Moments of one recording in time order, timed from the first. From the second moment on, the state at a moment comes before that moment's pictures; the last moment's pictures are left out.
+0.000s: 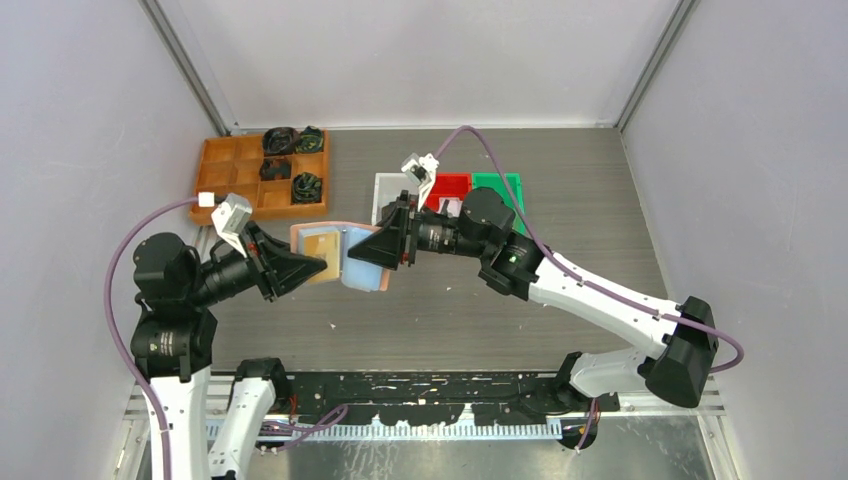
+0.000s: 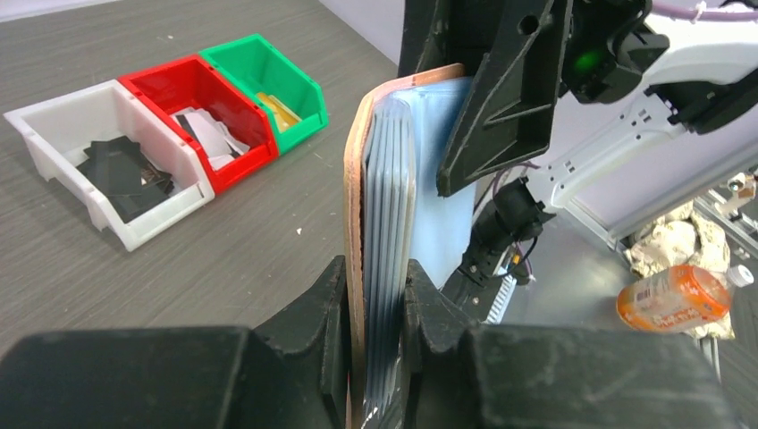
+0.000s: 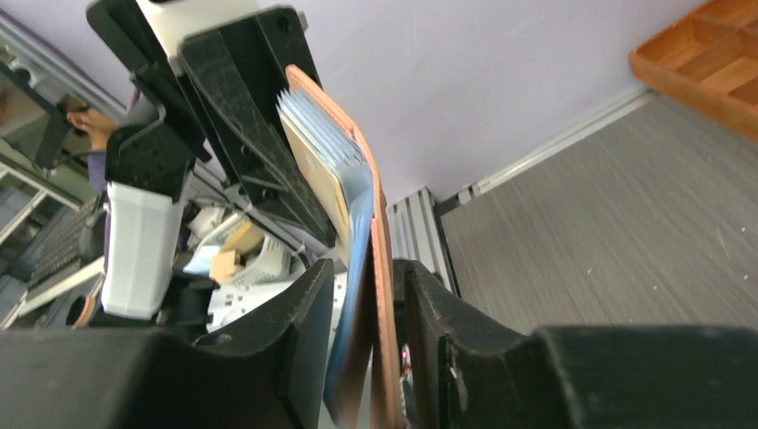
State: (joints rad) left arm 0.06 0.58 1.08 -0.63 1.06 -0.28; right arm 0.97 1.28 1.12 0.31 -0.46 0.68
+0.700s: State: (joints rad) left arm 0.06 0.55 0.95 -0.41 1.22 -0.55; right arm 0.96 1.29 1.19 0.24 -0.67 0.72
